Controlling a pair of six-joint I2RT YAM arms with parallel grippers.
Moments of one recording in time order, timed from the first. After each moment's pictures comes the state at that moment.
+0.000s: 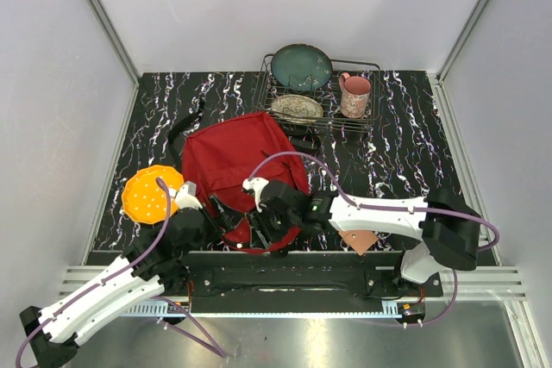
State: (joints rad) left arm -0.86 0.31 0.28 -0.58 -0.29 -1.15; right arm 1.19 1.54 0.99 -0.23 -0.20 0.52
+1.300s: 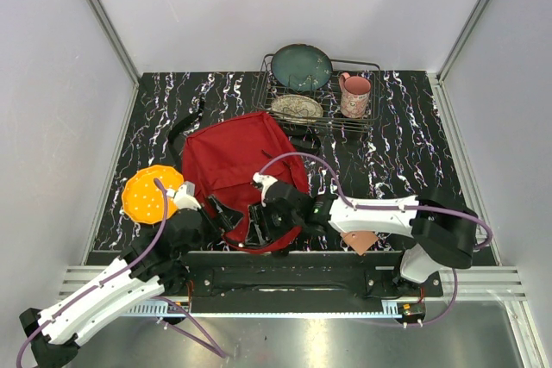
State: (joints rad) left arm -0.86 0.28 0.29 -0.59 -0.29 -1.15; right arm 1.17 1.57 0.90 -0.03 -0.17 0.75
